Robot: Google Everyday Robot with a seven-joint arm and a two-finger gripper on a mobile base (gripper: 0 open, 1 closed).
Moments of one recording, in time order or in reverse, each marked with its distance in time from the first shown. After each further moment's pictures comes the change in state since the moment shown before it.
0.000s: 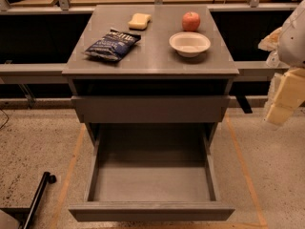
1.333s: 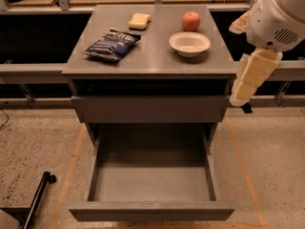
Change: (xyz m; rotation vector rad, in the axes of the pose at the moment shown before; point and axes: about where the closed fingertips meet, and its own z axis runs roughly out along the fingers) arm -0.056 -0.041 0.015 0.036 -0.126 -0.084
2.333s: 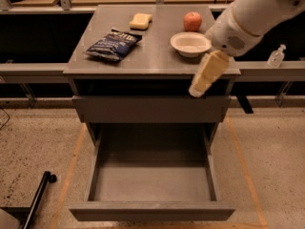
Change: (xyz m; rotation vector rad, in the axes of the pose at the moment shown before) arm -0.037 -0.038 0.066 -0.014 -0.130 0.149
